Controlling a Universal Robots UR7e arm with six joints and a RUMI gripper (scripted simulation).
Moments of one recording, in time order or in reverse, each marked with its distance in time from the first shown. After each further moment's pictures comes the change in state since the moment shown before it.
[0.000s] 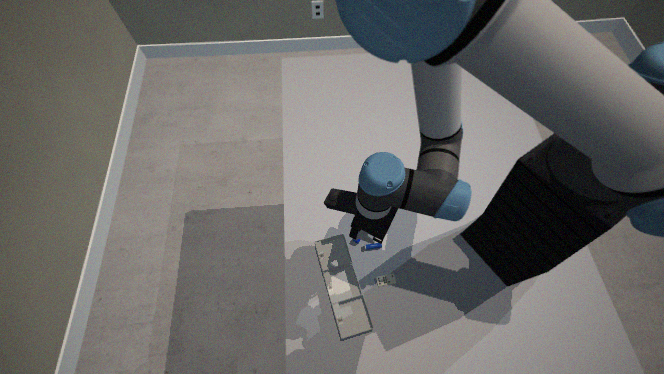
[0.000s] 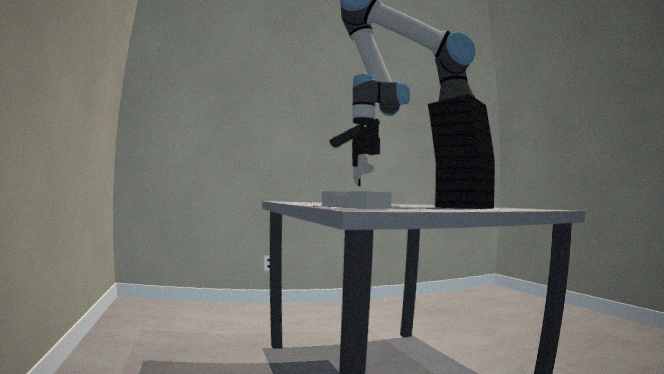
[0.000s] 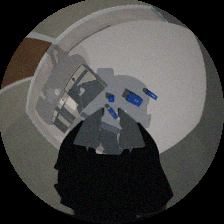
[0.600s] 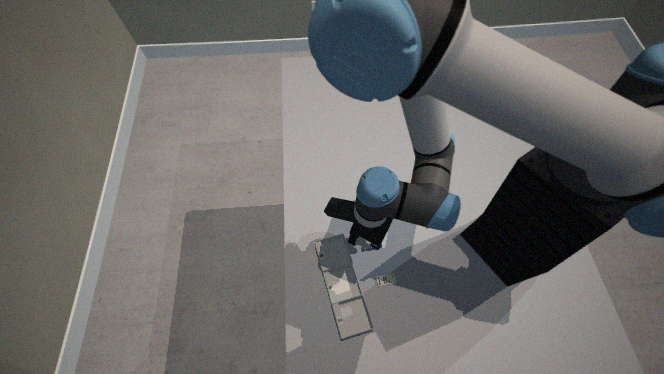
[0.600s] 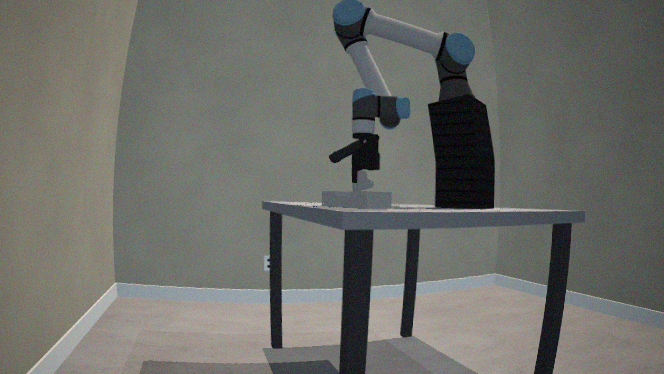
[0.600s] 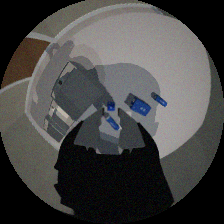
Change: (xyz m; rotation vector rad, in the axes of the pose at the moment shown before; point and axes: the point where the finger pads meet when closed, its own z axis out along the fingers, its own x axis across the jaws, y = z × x) arm 0.000 0.000 0.052 0.000 0.000 0.000
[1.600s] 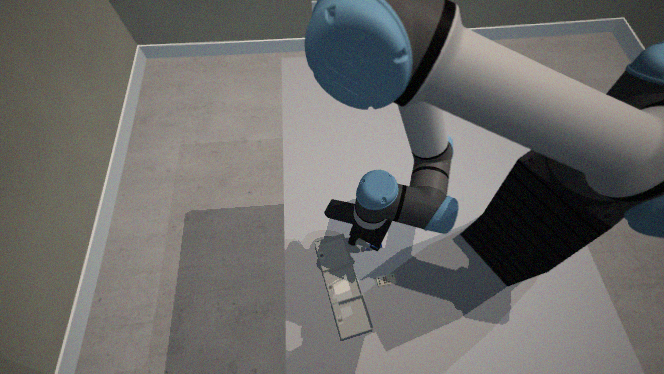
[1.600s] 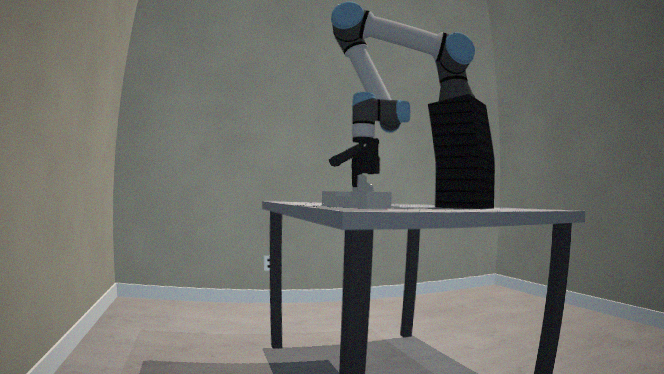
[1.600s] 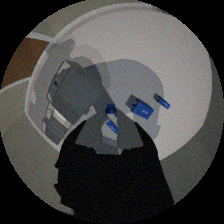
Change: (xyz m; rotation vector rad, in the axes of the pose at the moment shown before) arm 0.000 0.000 0.013 0.000 0.000 0.000
